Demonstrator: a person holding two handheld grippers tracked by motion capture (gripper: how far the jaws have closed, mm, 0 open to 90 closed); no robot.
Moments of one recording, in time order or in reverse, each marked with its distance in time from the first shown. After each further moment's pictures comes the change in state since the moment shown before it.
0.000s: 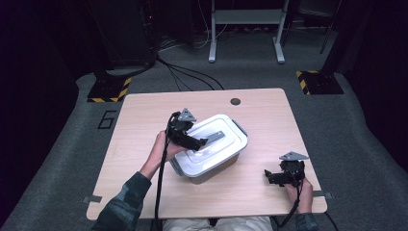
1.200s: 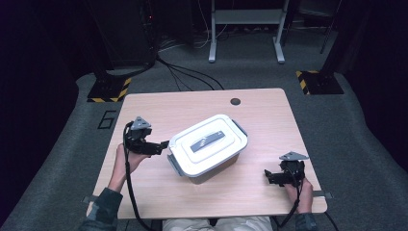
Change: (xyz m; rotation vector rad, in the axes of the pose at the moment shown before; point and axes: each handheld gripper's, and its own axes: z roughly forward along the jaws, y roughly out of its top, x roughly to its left) left arm 0.054 -0.090 -0.066 -0.040 0.186 -0.197; right arm 0.000 0.000 0.000 0.001 0.000 -0.001
